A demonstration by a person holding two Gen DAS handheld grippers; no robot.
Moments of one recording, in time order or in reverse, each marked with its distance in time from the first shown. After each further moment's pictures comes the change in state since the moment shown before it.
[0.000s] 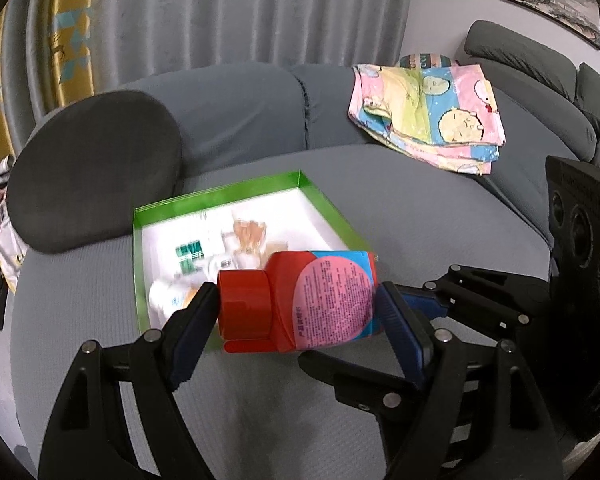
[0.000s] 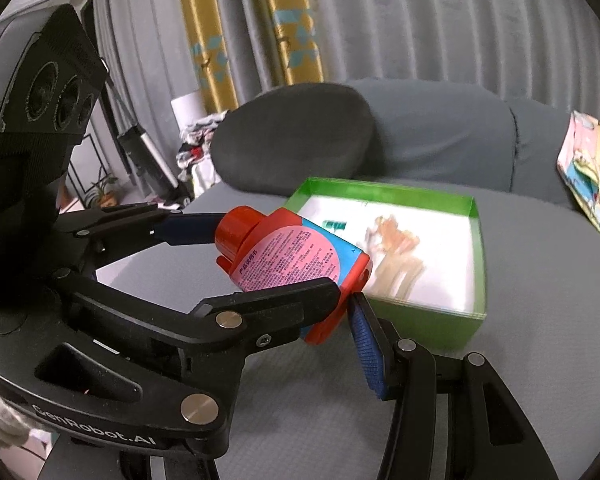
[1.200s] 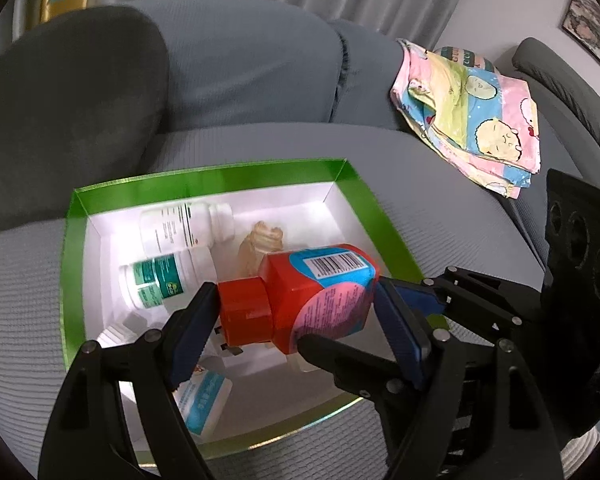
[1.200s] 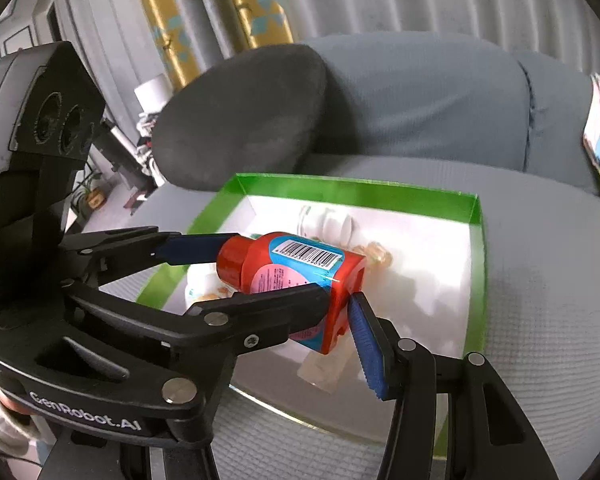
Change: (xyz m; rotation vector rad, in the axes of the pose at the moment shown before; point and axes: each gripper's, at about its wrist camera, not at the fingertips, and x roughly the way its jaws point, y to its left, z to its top) left arm 0.126 0.058 0.031 -0.193 0.162 -0.088; right arm 0.123 -0.089 0.036 0.080 0.149 0.025
